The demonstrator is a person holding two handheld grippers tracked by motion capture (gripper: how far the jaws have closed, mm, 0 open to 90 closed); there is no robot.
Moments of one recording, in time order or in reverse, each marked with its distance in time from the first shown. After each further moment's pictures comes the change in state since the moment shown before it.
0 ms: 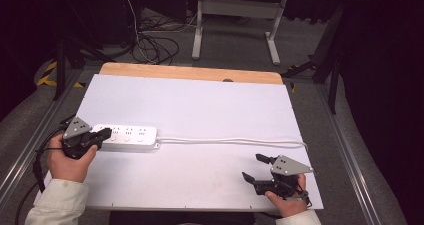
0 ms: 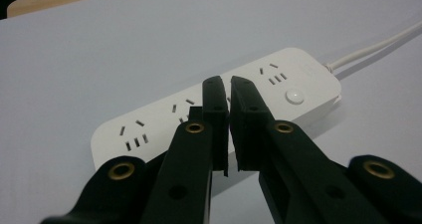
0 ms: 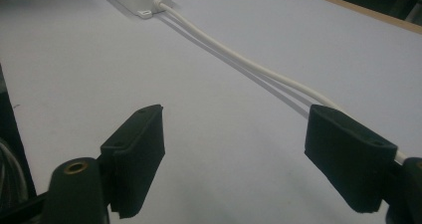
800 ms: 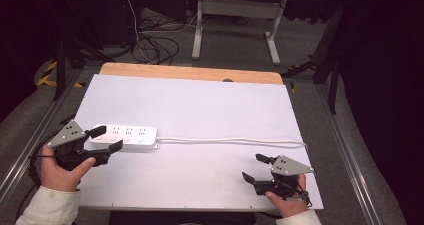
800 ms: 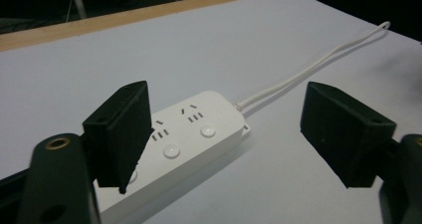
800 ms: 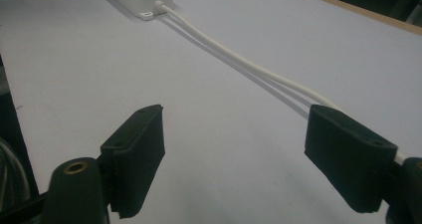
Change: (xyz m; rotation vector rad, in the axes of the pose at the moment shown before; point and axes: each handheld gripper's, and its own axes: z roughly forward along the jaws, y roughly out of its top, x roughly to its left) left arm -0.026 0.009 -0.034 -0.164 -0.196 -0.011; right arm 0.000 0.000 -0.001 -0.006 0.003 0.000
